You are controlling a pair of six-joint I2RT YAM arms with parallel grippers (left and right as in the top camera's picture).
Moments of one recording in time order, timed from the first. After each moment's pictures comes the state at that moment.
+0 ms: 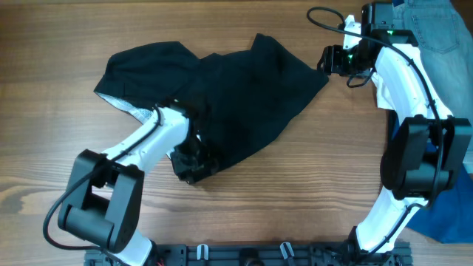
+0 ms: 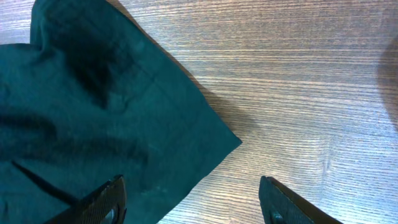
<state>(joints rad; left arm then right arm) -0.42 1.76 1.04 -1.08 0.27 -0.74 -0.03 2.02 1.66 -0.85 -0.23 0.02</state>
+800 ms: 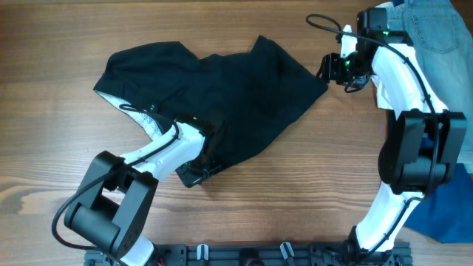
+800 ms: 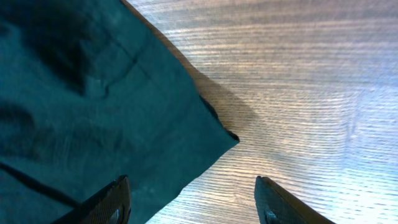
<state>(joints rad) -0.54 1.76 0.95 -0.96 0.02 -1.11 -0.03 2.06 1.66 -0.94 -0.24 0.07</state>
